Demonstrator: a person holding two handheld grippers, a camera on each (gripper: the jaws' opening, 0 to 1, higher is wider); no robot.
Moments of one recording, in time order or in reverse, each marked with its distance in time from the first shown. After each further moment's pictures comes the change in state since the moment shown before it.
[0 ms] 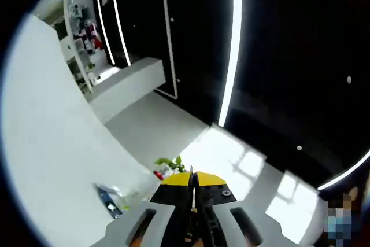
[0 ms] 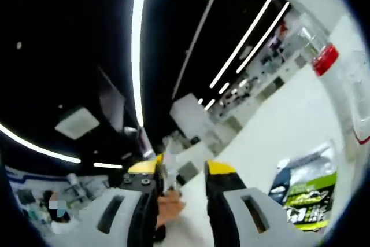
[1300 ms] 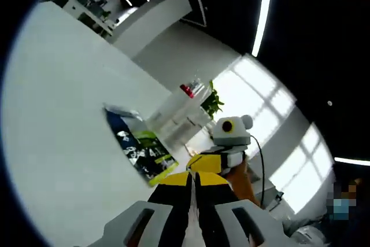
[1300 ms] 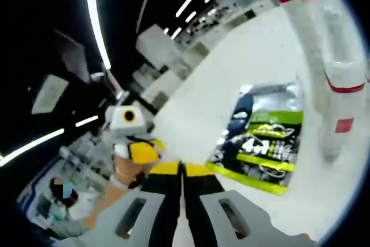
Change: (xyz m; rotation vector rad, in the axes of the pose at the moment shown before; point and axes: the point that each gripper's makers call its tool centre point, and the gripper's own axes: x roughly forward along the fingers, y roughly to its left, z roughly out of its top) left arm 0.003 0.051 -0.131 0.028 0.548 0.335; right arm -0.062 -0.040 -0.082 0.134 0.608 -0.249
